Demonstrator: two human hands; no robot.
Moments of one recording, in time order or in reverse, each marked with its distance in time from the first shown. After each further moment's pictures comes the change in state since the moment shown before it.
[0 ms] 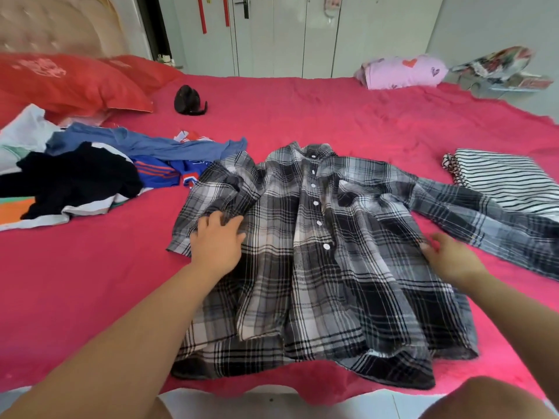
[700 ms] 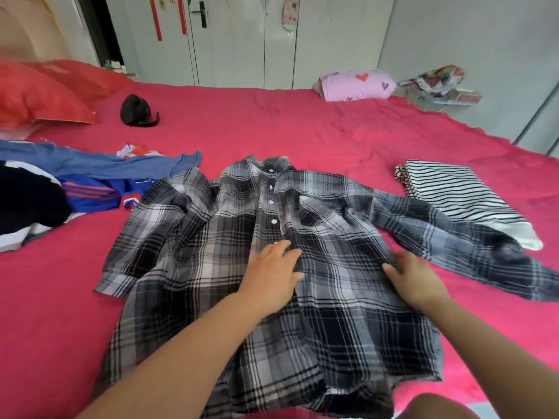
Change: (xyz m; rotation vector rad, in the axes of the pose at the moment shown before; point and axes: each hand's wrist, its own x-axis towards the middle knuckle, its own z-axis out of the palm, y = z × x) left_hand 0.000 0.137 0.021 -0.088 -0.224 0.479; right_hand 0.001 0.016 0.003 0.130 0.017 0.102
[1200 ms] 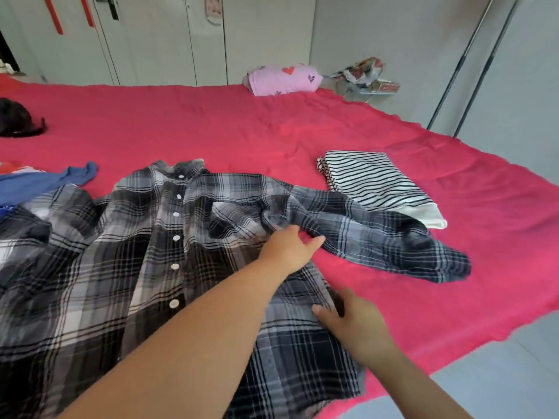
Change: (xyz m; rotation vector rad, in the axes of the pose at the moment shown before) left_hand 0.146 0.147 0.041 -0.332 -0.095 -0.054; right_hand -0.034 0.054 -0.012 0.129 -0.048 -0.050
